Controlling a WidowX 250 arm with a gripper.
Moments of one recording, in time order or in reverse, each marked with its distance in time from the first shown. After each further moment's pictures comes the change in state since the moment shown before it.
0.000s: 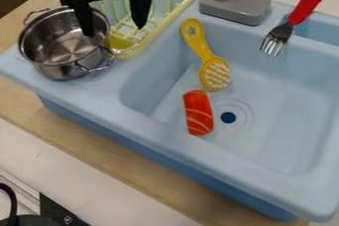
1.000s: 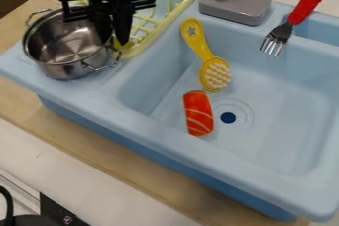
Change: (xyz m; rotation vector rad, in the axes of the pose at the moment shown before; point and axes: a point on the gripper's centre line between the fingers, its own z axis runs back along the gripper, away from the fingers) arm 0.006 0.001 -0.025 -0.009 0.028 0.003
